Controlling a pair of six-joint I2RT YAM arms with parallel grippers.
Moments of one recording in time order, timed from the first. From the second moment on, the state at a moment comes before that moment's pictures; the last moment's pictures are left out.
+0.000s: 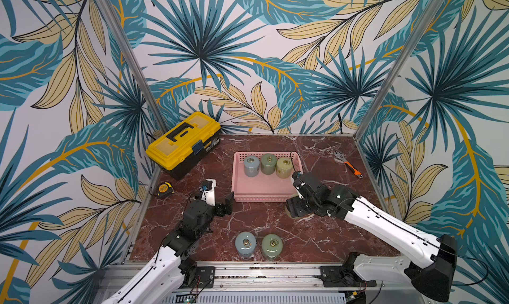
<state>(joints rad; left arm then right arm) -0.49 0.64 0.31 0.03 -0.16 -0.28 0.81 1.20 1.09 -0.97 0.22 0.44</state>
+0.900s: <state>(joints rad) -0.49 0.64 0.31 0.03 -0.16 -0.28 1.09 1.09 0.82 -0.95 0.26 0.76</state>
